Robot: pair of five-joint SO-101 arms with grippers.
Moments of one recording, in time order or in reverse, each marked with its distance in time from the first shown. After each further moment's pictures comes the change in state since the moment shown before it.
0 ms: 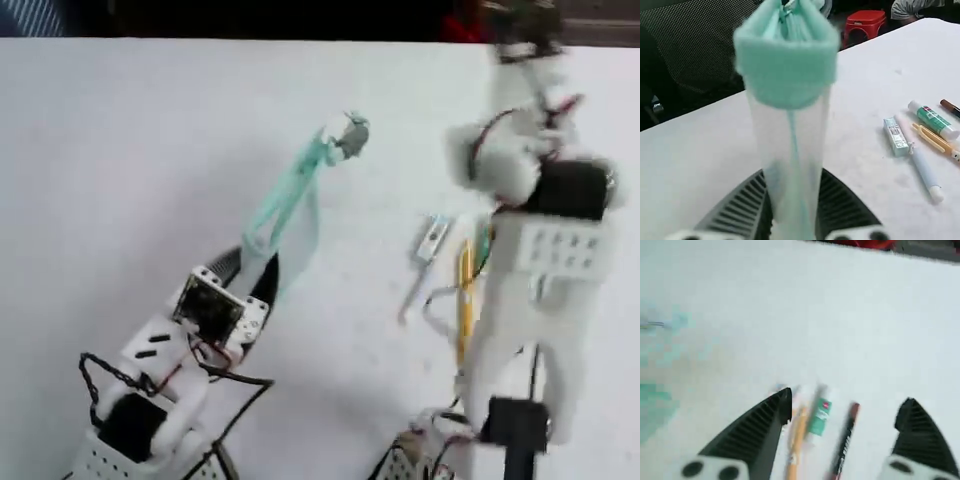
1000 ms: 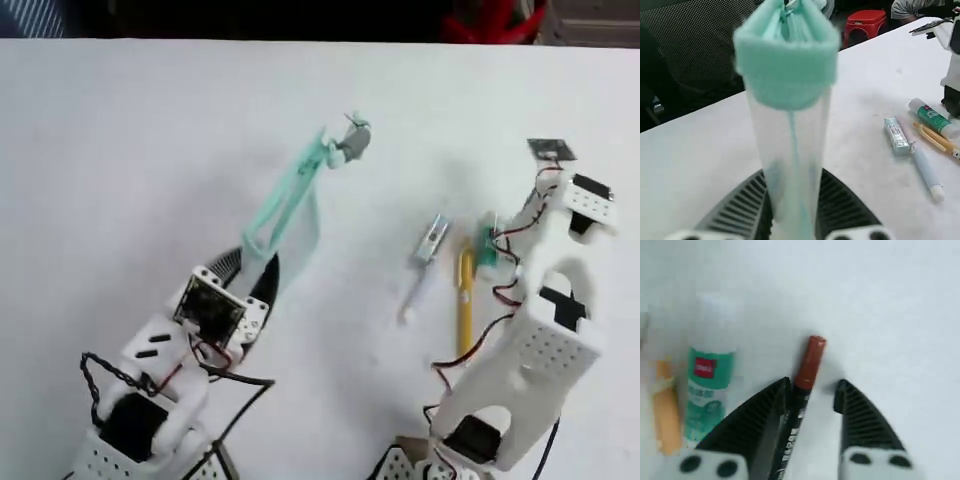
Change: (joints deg) left arm 0.0 -0.2 0.4 -0.1 -0.4; right arm 20.1 45.1 13.5 -23.1 14.4
